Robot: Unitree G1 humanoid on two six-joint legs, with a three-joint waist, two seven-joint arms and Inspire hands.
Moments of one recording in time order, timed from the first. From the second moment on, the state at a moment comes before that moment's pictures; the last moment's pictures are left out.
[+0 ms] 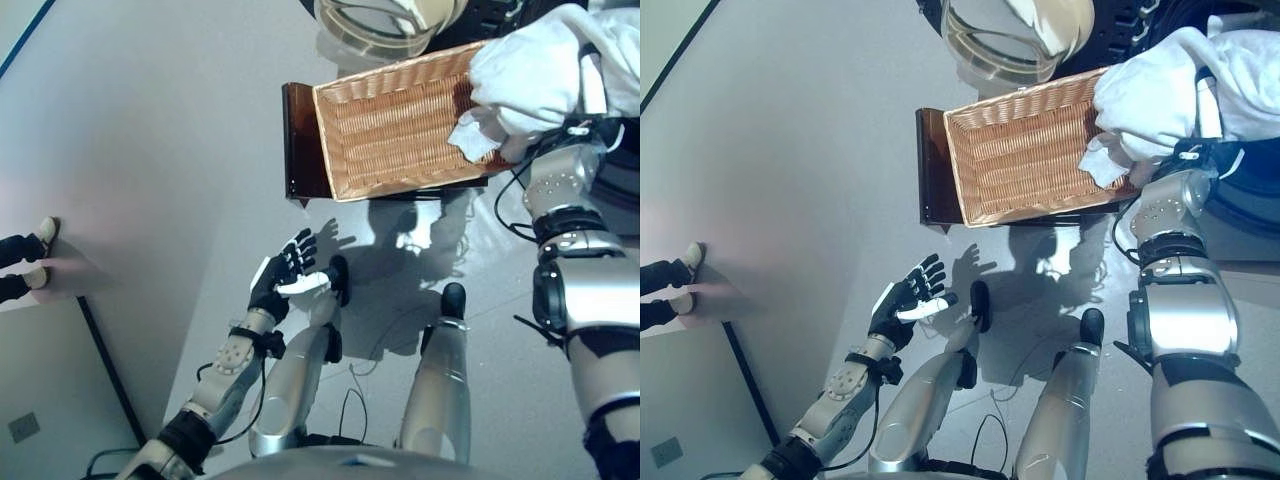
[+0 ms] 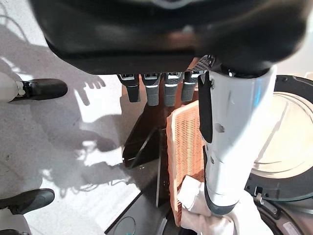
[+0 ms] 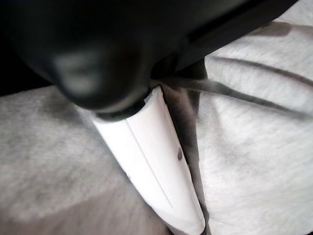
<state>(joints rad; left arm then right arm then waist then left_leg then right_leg) -0.06 0.31 -0.53 0.25 -0.56 -0.27 0.09 -1.19 -0.63 0.05 1.28 1.17 -0.30 -0.31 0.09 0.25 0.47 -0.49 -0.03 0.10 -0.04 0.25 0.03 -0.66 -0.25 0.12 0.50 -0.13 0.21</state>
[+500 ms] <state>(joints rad) -0.06 0.32 -0.56 0.23 -0.56 -0.27 0.11 -1.20 -0.66 0.05 1.34 1.13 -0.28 -0.33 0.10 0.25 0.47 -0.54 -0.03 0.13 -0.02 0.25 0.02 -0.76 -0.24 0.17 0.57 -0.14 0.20</state>
